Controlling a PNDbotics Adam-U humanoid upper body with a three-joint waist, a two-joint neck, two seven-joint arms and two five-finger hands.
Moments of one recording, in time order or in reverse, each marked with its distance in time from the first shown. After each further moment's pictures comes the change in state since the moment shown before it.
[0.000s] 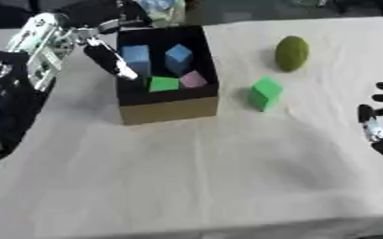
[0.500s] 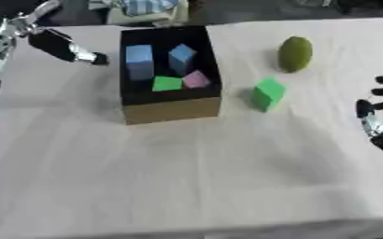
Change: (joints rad) left arm 0.207 0.066 0.174 -0.237 0.140 0.120 0.135; right arm -0.076 -0.094 0.020 0.024 0.002 -0.010 0.012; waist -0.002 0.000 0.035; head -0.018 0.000
